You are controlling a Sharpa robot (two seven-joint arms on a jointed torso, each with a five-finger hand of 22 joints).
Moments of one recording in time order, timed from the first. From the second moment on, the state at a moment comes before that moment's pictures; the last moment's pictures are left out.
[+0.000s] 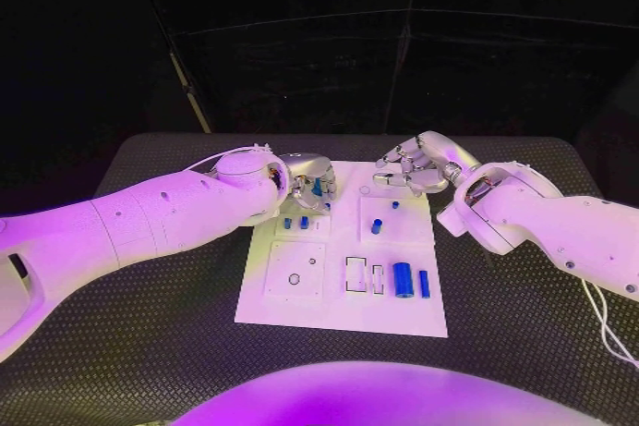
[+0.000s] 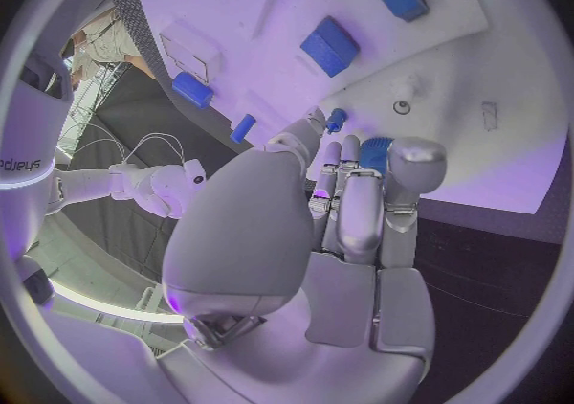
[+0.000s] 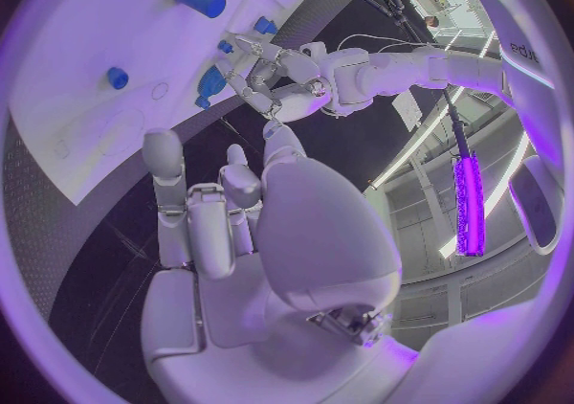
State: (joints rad) left arm 1.14 -0.57 0.00 1.25 -1.49 -0.05 -0.04; left_hand 1.46 -0.16 0.24 0.14 0.05 0.98 0.13 0.16 0.19 1.03 0.08 0.28 0.11 1.47 0.00 1.27 1.11 0.13 1.38 0.09 1.00 1.04; right arm 1.07 -0.82 0.09 1.54 -1.07 -0.38 0.00; right_hand 1.43 -0.03 -0.13 0.25 0.35 0.95 0.15 0.15 0.07 1.24 0.07 1.22 1.03 1.46 0.00 1.47 1.31 0.15 1.12 0.10 1.16 0.69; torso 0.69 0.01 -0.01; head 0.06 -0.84
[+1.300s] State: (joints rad) left arm 1.14 -0.53 0.01 1.20 -1.52 0.00 -0.07; left_hand 1.49 -0.13 0.37 0.12 0.05 1.08 0.12 0.14 0.16 1.15 0.06 0.23 0.07 1.47 -0.02 1.29 1.08 0.13 1.39 0.08 1.05 1.10; right arm 1.07 -0.82 0.09 1.54 -1.07 -0.38 0.00; right_hand 1.43 -0.03 -0.13 0.25 0.35 0.95 0.15 0.16 0.07 1.24 0.07 1.22 1.03 1.46 0.00 1.47 1.31 0.15 1.12 0.10 1.16 0.69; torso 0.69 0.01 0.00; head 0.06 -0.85
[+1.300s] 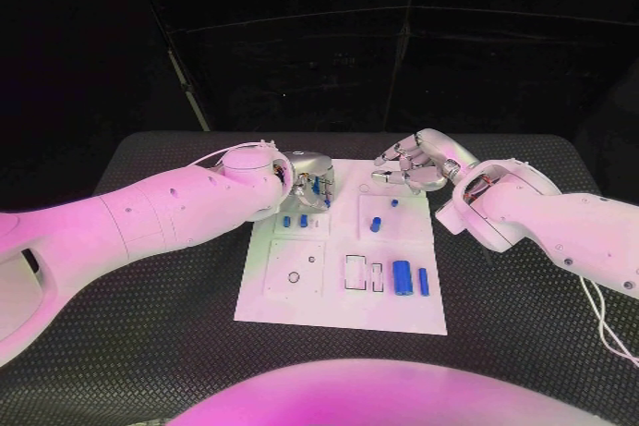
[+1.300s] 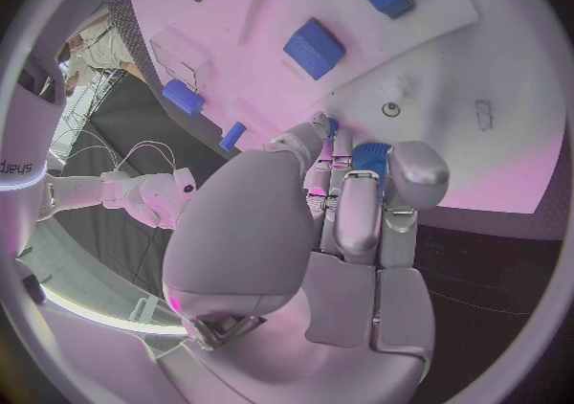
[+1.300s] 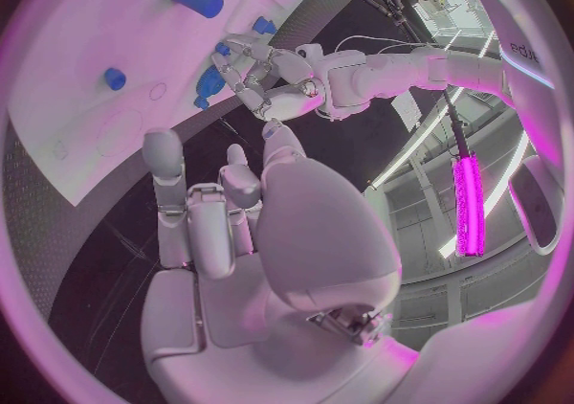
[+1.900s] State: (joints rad) left arm 1.13 -0.59 0.01 1.28 -1.51 -0.10 -0.04; left_hand 1.48 -0.14 0.44 0.11 0.05 1.09 0.13 0.11 0.14 1.17 0.07 0.18 0.07 1.47 -0.02 1.30 1.07 0.13 1.39 0.08 1.07 1.13; right arm 1.07 -0.81 0.09 1.54 -1.07 -0.38 0.00; right_hand 1.43 -0.03 -0.13 0.25 0.35 0.95 0.15 0.16 0.07 1.24 0.07 1.22 1.03 1.46 0.00 1.47 1.31 0.15 1.12 0.10 1.16 0.69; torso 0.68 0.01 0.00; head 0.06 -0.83
